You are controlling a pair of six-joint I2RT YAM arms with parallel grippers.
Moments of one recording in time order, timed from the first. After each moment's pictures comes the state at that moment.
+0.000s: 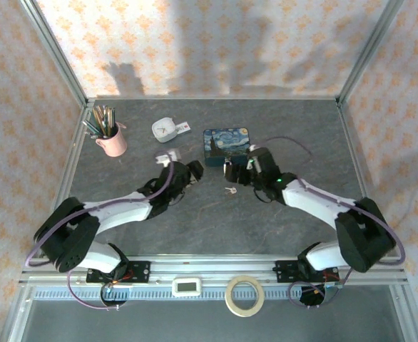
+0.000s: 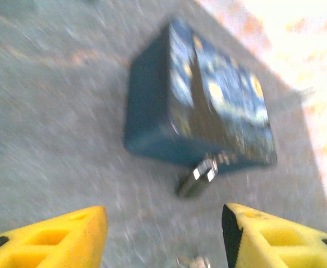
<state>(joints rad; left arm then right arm) -0.64 1.40 0.61 0.29 -0.27 -0.98 0.59 1.40 0.76 -0.12 -0.08 0.62</state>
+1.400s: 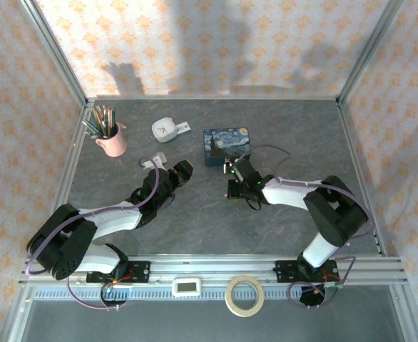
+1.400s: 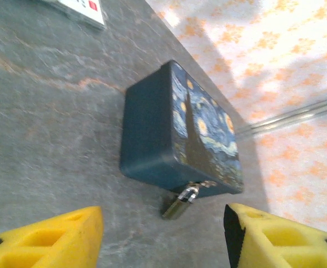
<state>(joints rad) -0.56 1.36 0.41 0.62 -0.15 -1.08 0.65 1.61 0.76 -0.11 0.00 0.56</state>
